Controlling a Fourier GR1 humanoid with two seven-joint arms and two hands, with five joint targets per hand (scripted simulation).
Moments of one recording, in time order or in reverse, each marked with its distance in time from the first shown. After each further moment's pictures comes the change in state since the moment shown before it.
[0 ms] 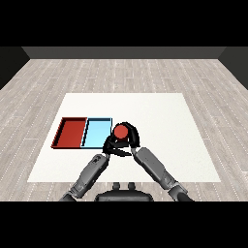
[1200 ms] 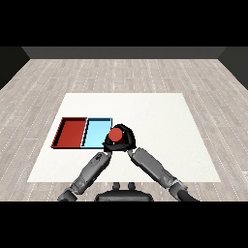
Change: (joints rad) left arm -0.062 0.015 -0.051 0.033 0.016 0.323 0.050; right arm -0.048 -0.014 0.108 0.017 -0.059 -0.078 -0.016
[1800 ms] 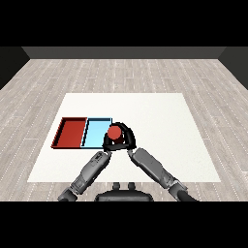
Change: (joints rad) left arm -0.006 -0.002 0.016 -0.014 -0.029 0.090 -0.014; right arm 0.005 0.005 -0.009 -0.019 -0.001 0.023 0.016
